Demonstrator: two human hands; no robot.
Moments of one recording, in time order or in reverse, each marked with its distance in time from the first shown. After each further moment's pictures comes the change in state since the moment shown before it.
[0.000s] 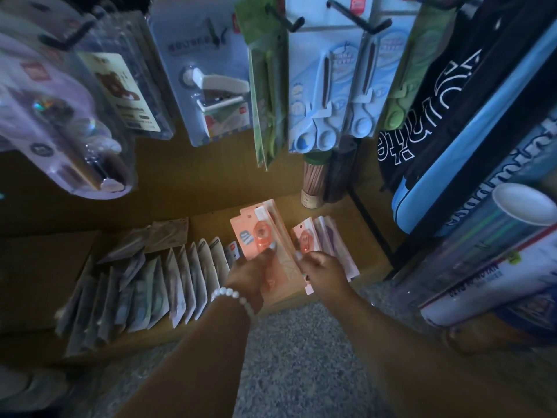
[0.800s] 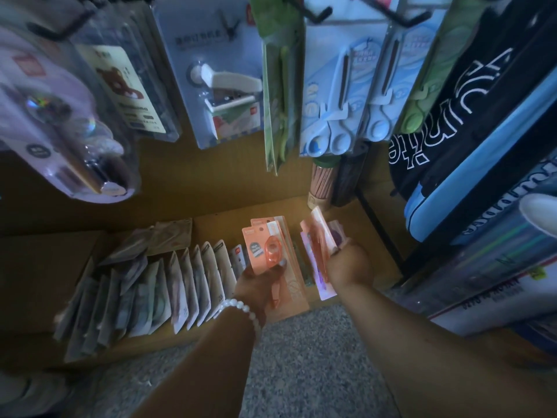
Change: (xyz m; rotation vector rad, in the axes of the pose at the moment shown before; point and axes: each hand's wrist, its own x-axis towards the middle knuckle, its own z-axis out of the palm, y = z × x) left_hand 0.012 -0.014 -0.008 0.092 0.006 0.051; right_hand 0.043 -0.004 -0.015 -0.581 0.347 0.174
